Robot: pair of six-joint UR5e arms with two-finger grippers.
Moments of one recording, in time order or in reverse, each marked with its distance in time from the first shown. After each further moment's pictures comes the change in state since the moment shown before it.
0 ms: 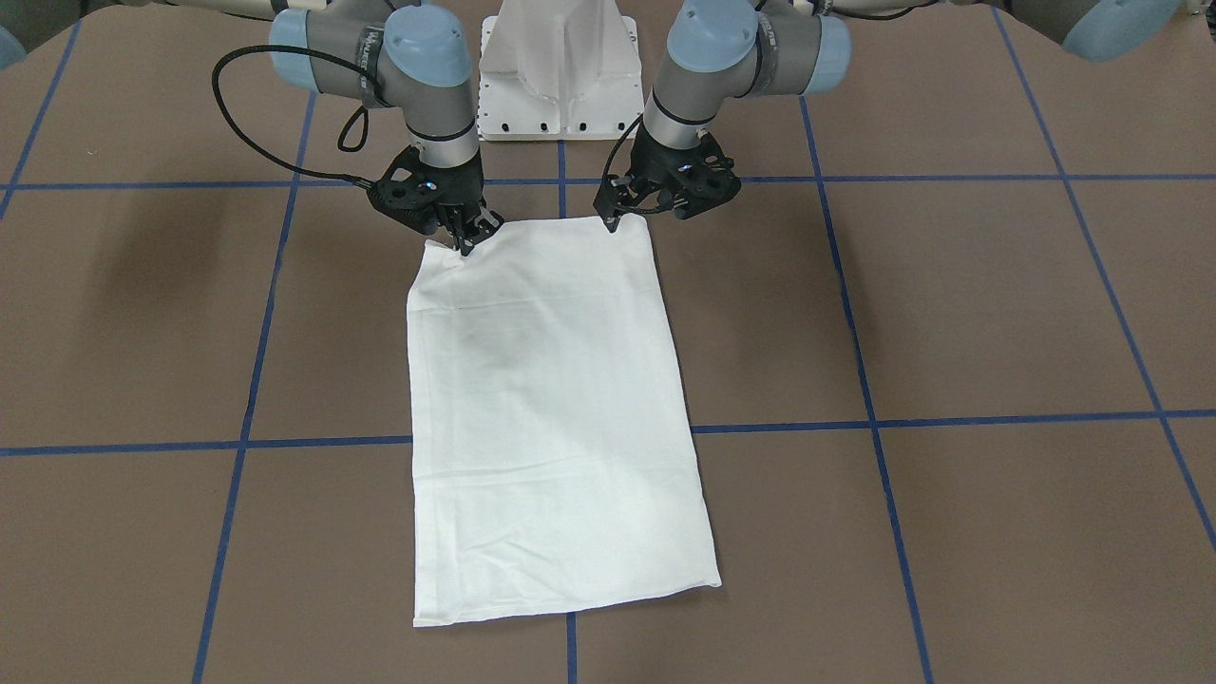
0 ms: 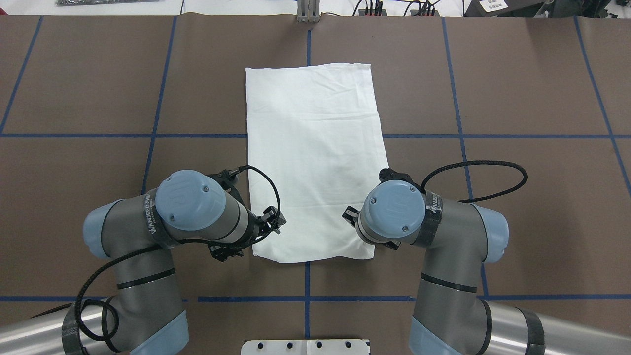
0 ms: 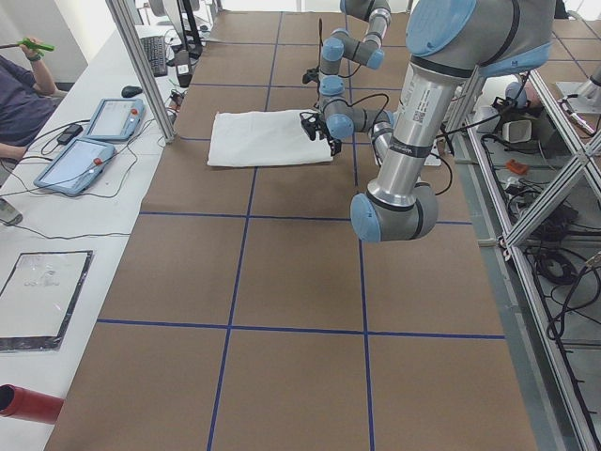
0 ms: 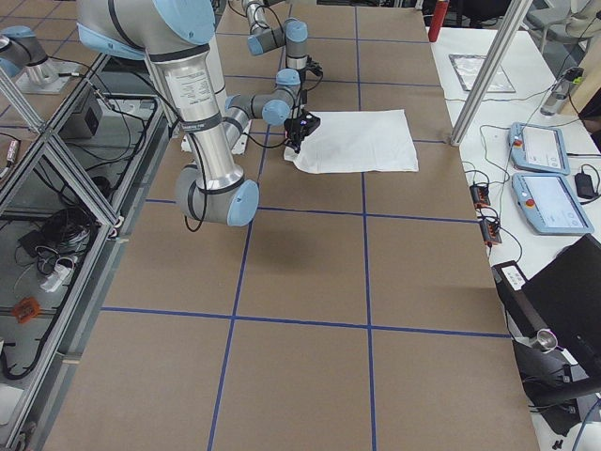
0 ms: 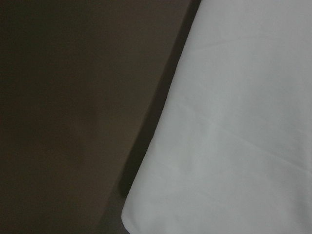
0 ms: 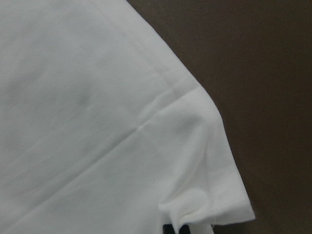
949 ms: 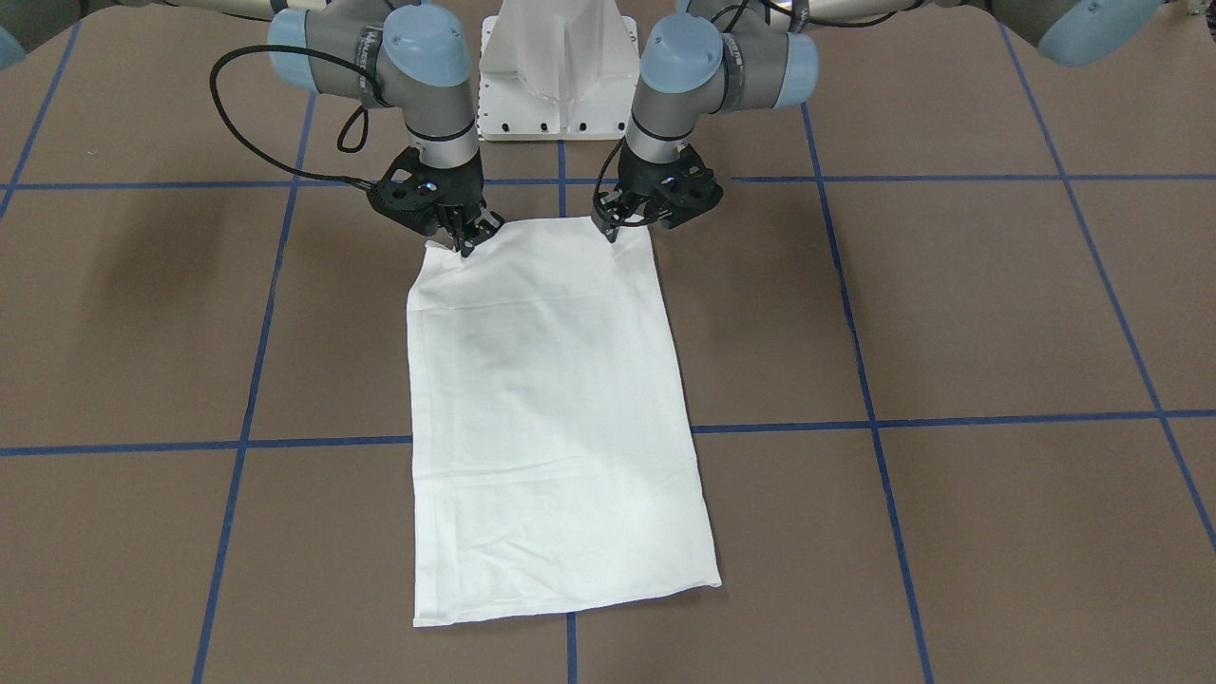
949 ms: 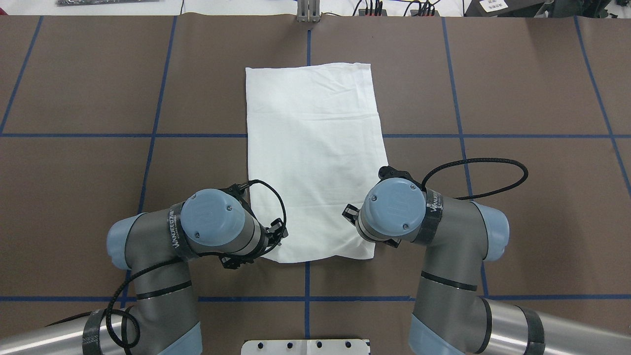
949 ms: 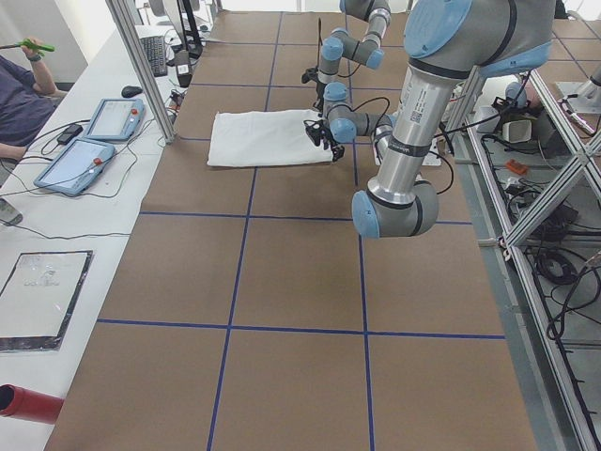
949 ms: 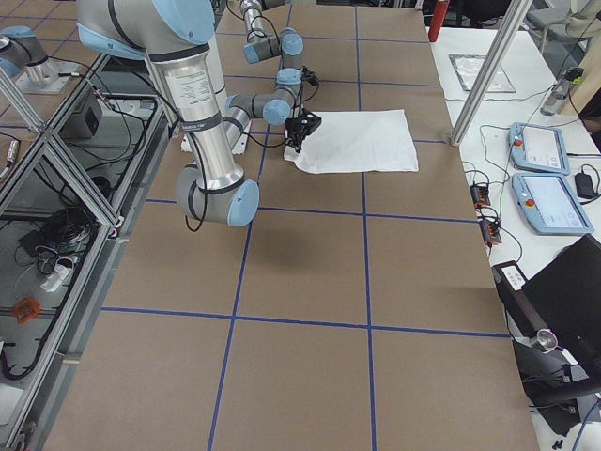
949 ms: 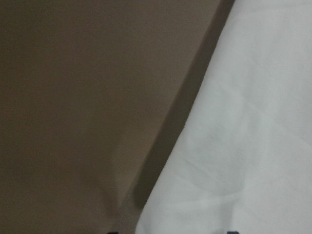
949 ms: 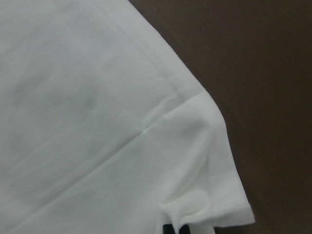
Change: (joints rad) left arm 0.043 -0.026 0.060 -0.001 0.043 -0.046; right arm 0.006 0.002 0.001 -0.001 -0.001 -0.015
